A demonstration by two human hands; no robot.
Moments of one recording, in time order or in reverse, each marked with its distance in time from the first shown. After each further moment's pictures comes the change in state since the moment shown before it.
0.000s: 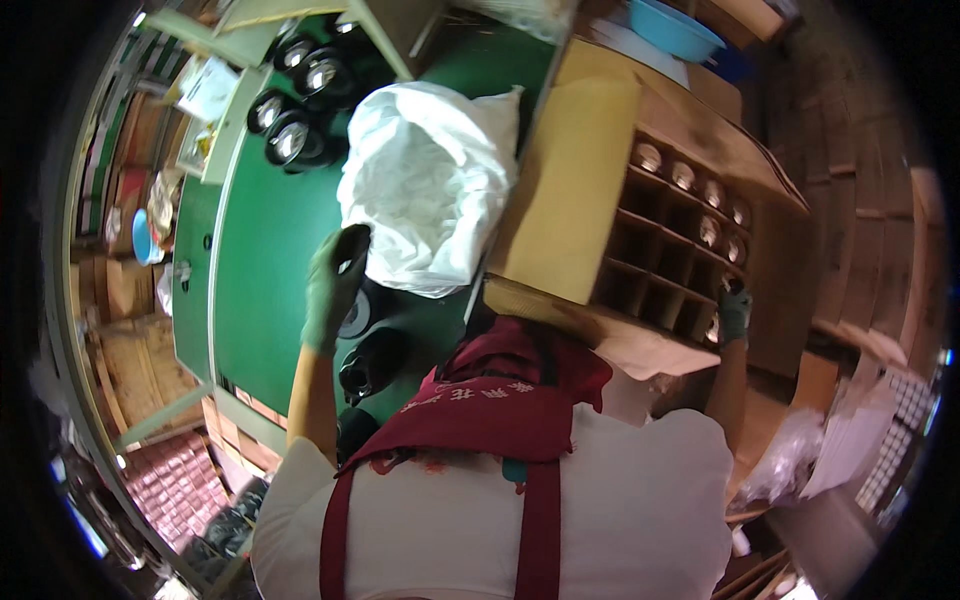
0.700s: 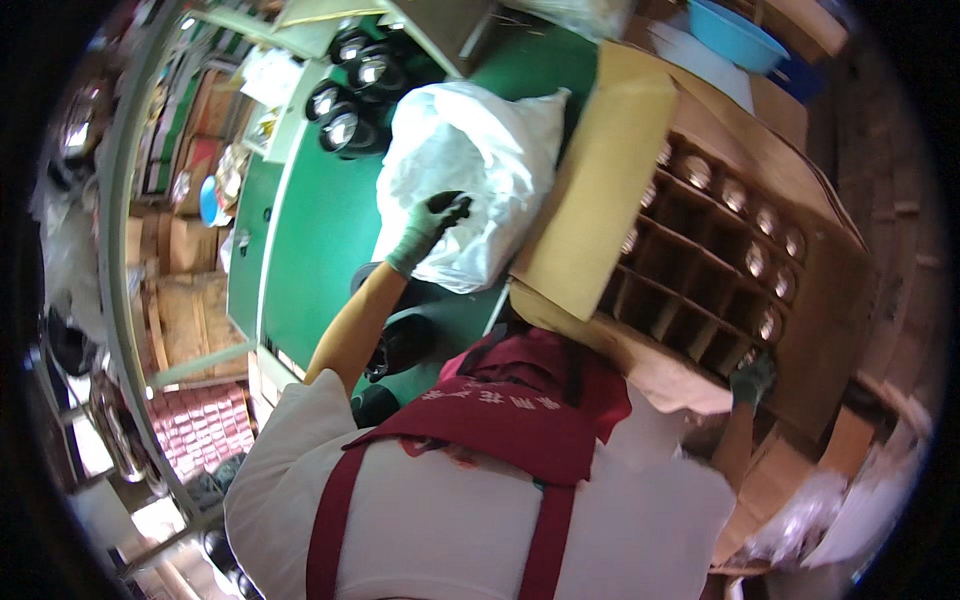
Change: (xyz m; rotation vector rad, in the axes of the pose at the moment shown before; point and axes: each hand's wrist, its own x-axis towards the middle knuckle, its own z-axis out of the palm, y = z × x) left_hand 0.055 -0.052 0.135 -0.635 -0.300 -0.422; right_hand -0.039 0.129 0.007 -0.932 0.089 -0.235
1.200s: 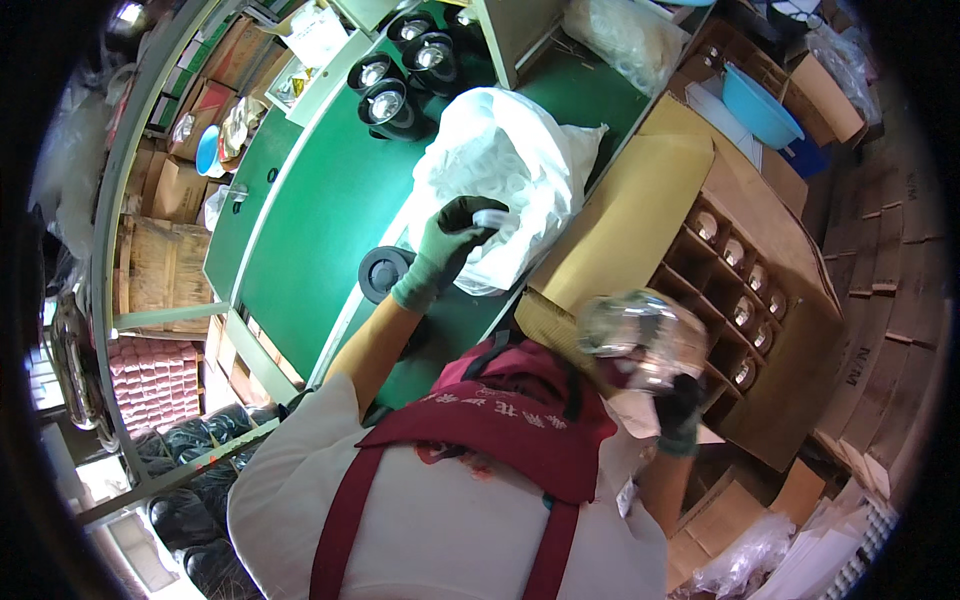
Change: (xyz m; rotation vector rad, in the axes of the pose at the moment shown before) left_hand -0.086 0.059 0.013 -0.524 -0.039 0.257; right_hand -0.067 -0.226 -0.264 1.798 -0.447 -0.144
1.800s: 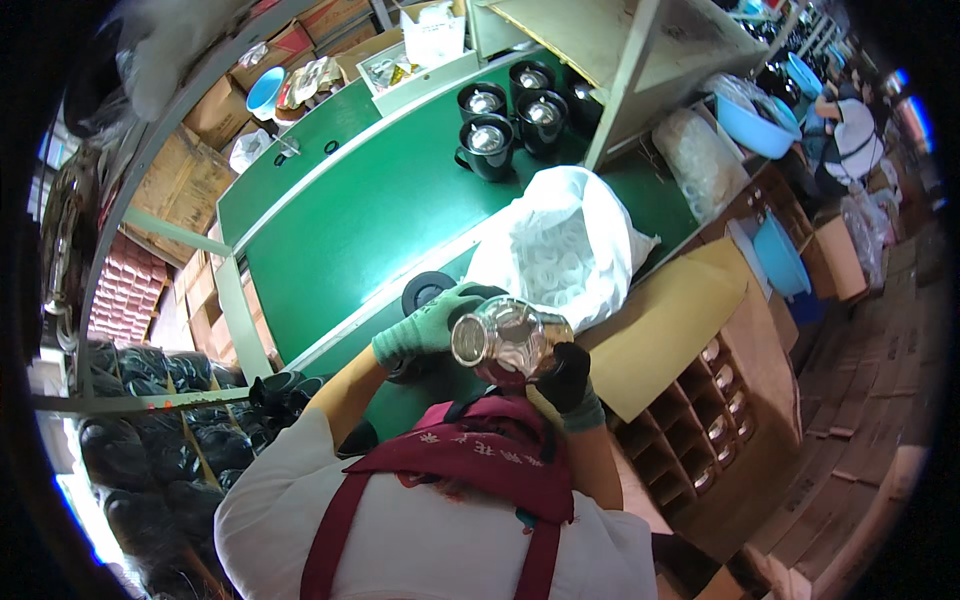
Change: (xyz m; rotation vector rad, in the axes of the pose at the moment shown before) left_hand -0.104 0.067 -0.071 0.886 -0.143 0.374; right_hand 0.053 0.039 0.285 -0.326 -0.714 -0.539
